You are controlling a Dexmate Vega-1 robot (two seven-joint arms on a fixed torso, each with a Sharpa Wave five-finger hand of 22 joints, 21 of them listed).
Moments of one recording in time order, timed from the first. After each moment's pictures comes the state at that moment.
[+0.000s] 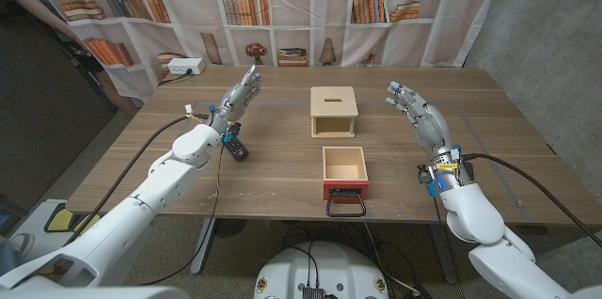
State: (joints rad) left arm 0.92 0.64 0.34 -1.58 -0.55 -0.17 0.01; left_hand 0.40 0.02 -0.06 0.11 0.29 0.04 0.05 0.21 0.18 0.07 0.00 0.22 0.18 0.03 0.01 0.20 0.17 0.00 -0.03 0.21 0.17; right arm -1.50 -0.61 -0.16 -1.97 0.19 0.60 -0.25; right_hand 0.33 0.02 0.32 -0.15 0.18 0.27 0.04 0.20 0.19 0.29 0.06 0.22 0.18 0.18 0.00 0.20 0.18 0.24 -0.04 0.37 0.17
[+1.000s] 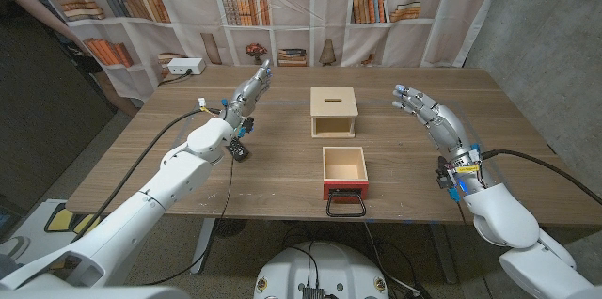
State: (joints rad) left arm 0.91 0.63 0.38 -1.71 -0.50 -0.02 0.14; left_hand 0.41 0.03 -0.07 0.11 0.29 0.04 0.05 0.21 0.18 0.08 0.00 0.22 0.18 0.03 0.01 0.20 0.17 0.00 -0.03 0.21 0.17; right arm -1.60 -0.69 -0.02 -2.03 0.23 0.59 -0.14; right_hand 0.36 0.02 0.32 -0.16 0.18 0.29 0.03 0.20 0.19 0.31 0.05 0.23 0.18 0.20 -0.01 0.20 0.18 0.25 -0.04 0.36 0.17
